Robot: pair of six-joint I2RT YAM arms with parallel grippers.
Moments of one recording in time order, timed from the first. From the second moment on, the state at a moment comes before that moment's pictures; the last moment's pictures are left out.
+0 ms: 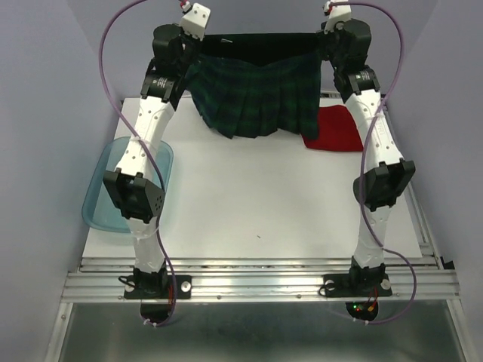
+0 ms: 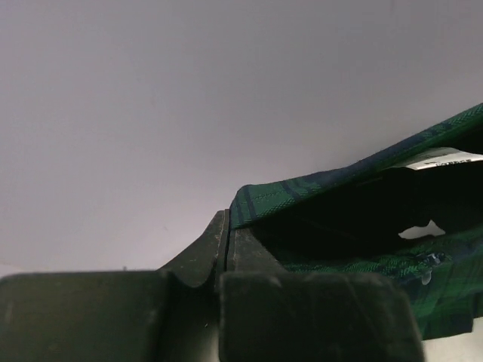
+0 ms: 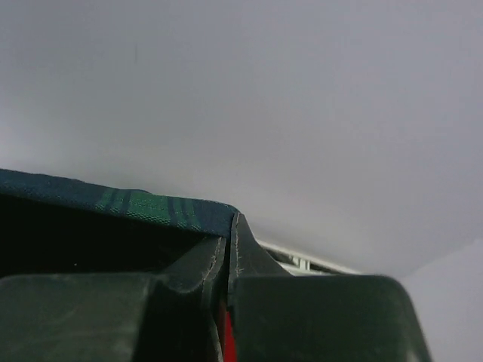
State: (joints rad) left arm -0.25 1.96 2.25 -0.29 -0.02 0.33; right arm 0.19 2.09 2.42 -0.33 0.11 -0.26
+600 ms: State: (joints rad) left arm -0.23 1.32 1.54 -0.23 0.38 0.15; right arm 0.18 1.61 1.89 -0.27 -0.17 -0.04
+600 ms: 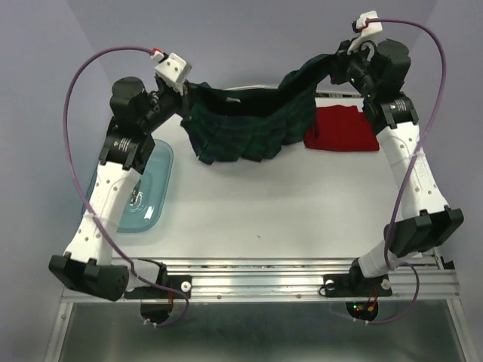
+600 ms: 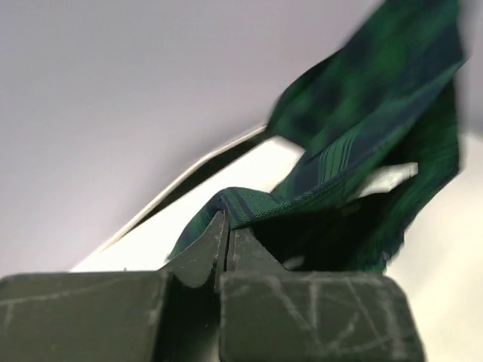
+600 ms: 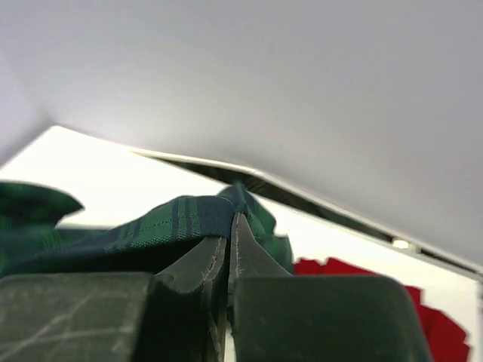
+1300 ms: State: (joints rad) left arm -0.38 1.39 1.69 -0.29 0.51 -0.13; right arm 0.28 1.46 1.84 -0.36 -0.52 0.18
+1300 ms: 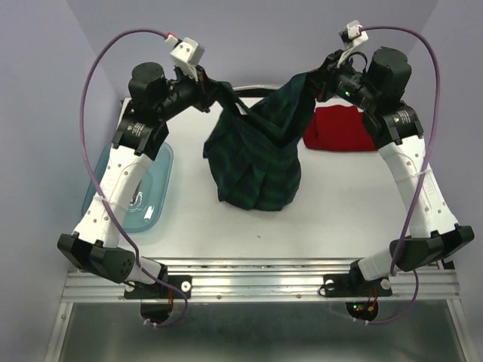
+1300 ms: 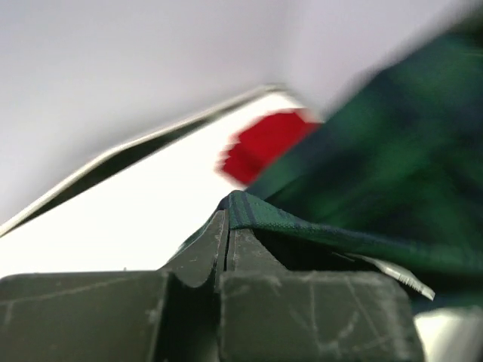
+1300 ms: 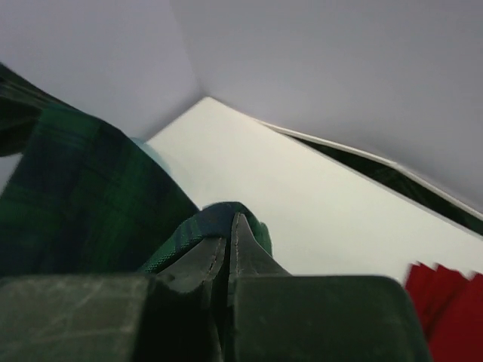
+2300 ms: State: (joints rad) left arm -0.33 1.22 1.67 -0.47 0.00 0.12; right arm 0.32 1.45 1.89 -0.46 0.09 -0.17
